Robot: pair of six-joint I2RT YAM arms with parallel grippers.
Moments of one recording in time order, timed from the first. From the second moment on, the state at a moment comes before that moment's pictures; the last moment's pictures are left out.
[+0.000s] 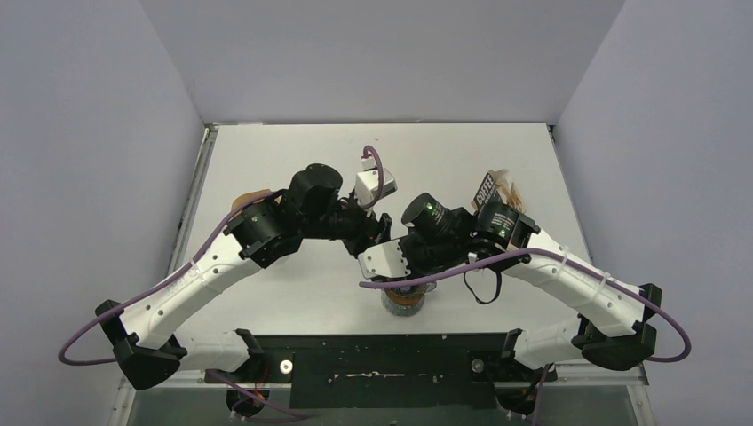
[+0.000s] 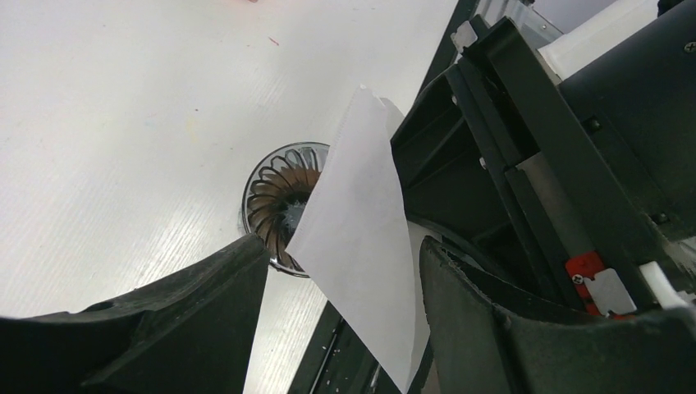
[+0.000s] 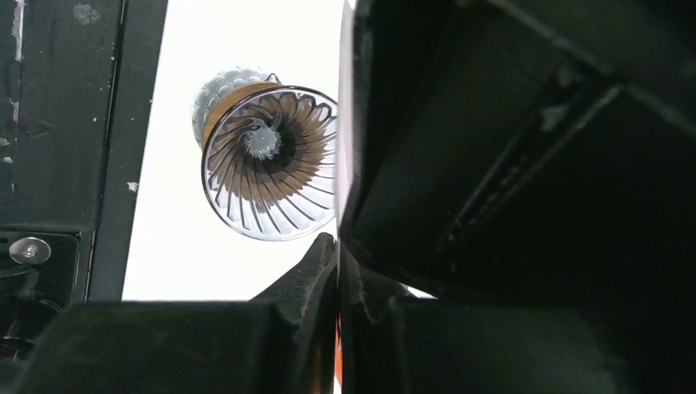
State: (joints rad) left arm -0.91 1.24 1.41 -0.67 0.37 -0.20; right arm 1.11 1.32 1.63 -1.28 -0.05 -0.90
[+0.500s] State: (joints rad) left arm -0.94 1.29 1.44 -0.69 0.32 -0.17; right arm 1.12 1.28 1.59 -1.27 -0.06 -0.90
